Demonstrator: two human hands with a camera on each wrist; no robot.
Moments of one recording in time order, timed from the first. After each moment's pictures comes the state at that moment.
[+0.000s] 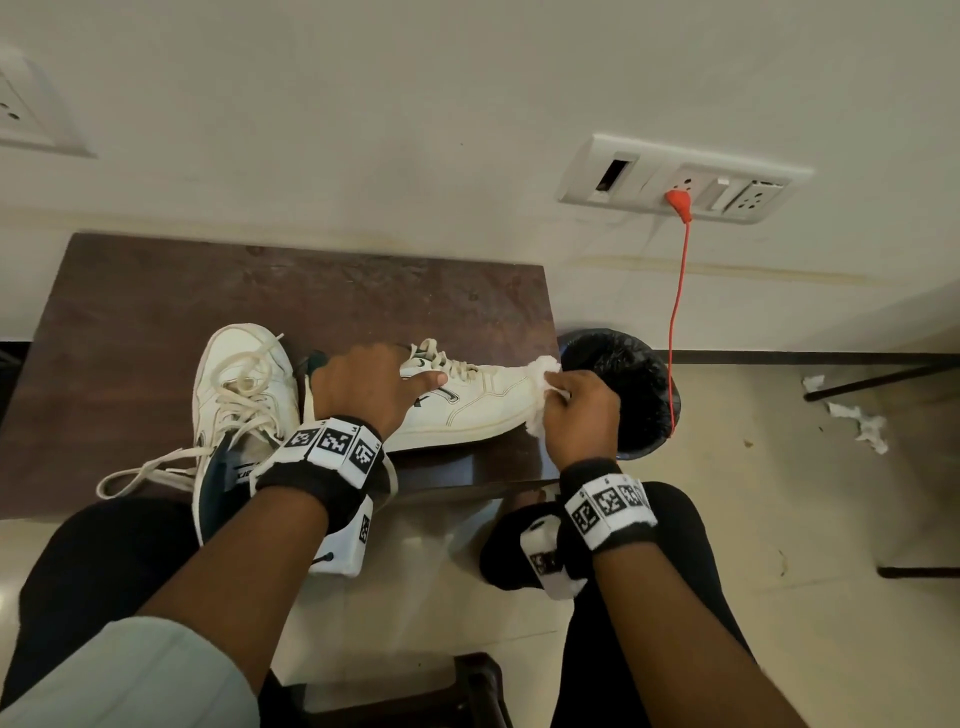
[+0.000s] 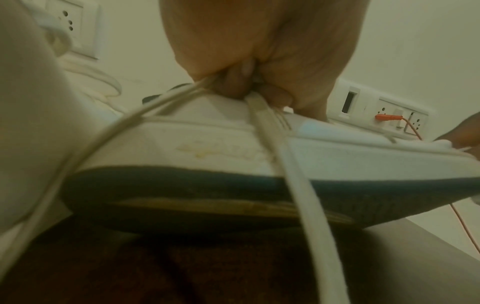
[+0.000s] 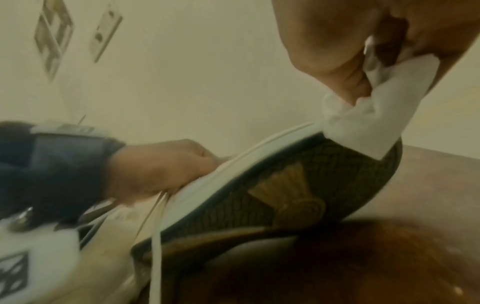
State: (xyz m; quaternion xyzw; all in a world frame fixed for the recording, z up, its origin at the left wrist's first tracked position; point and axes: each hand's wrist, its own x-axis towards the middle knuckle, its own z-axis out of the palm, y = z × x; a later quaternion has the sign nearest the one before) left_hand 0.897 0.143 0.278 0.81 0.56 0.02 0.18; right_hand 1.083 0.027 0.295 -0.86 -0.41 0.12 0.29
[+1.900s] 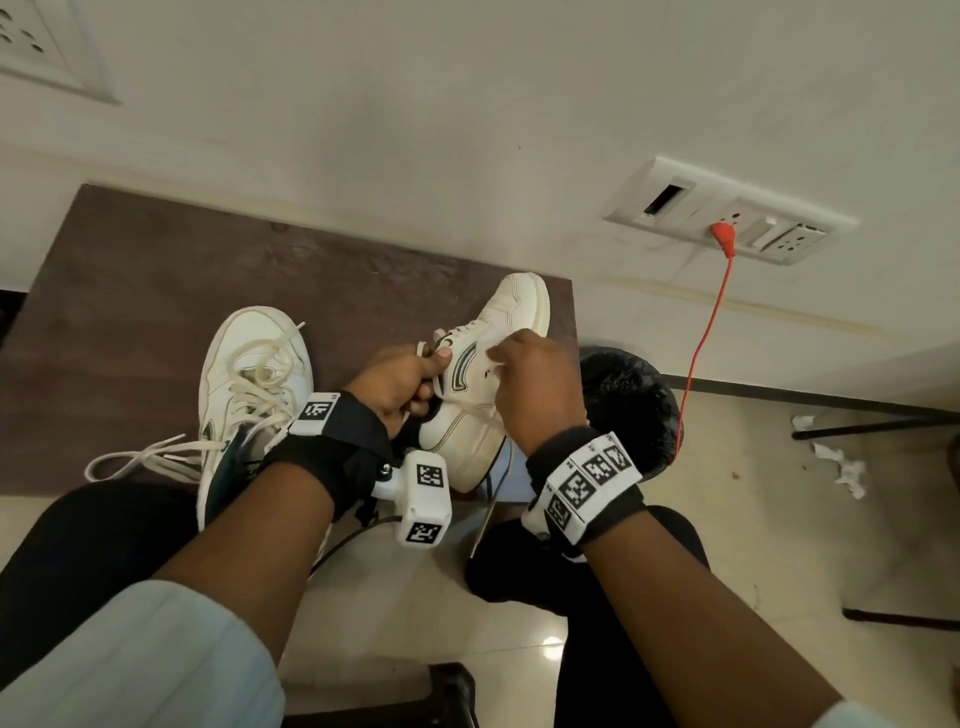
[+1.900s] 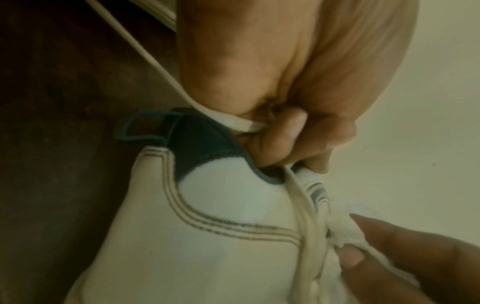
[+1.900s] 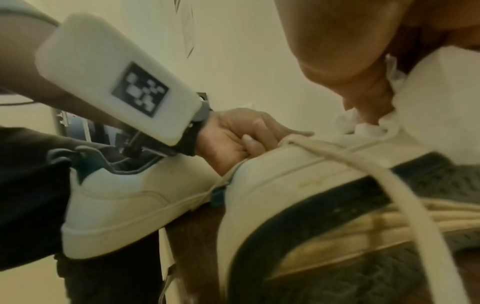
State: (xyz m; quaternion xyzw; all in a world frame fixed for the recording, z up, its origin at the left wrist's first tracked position) left_hand 0.906 0.160 0.268 0.29 0.49 0.22 0.79; right_hand 1.033 0.097 0.320 -0.77 -0.63 0.06 0.10
